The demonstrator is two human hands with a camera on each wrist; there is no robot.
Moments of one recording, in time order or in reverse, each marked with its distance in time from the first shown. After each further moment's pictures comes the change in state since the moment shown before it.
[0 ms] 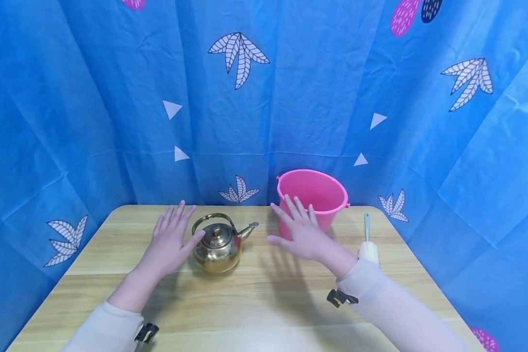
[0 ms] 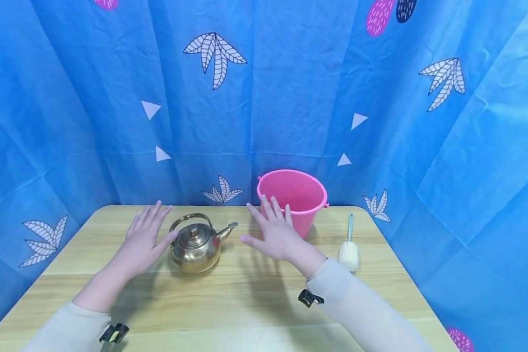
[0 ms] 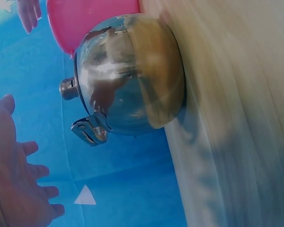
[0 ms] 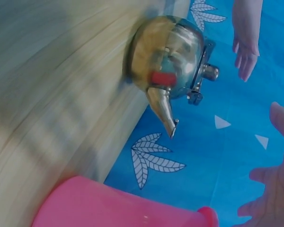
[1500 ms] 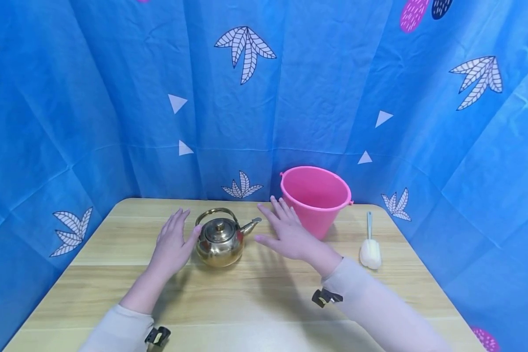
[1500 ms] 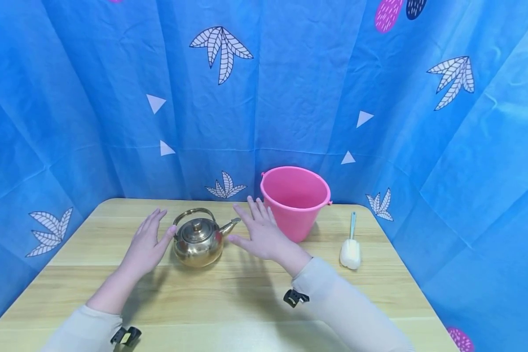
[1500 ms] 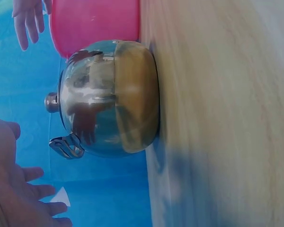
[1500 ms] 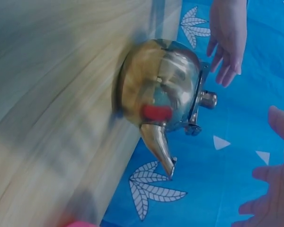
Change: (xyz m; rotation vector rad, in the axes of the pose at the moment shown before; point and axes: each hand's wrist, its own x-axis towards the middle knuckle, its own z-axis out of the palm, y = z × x) left_hand -0.015 -0.004 0.020 -0.208 0.074 -0.191; right_hand 0.012 -0.024 0.020 0.116 -0.028 -0.083
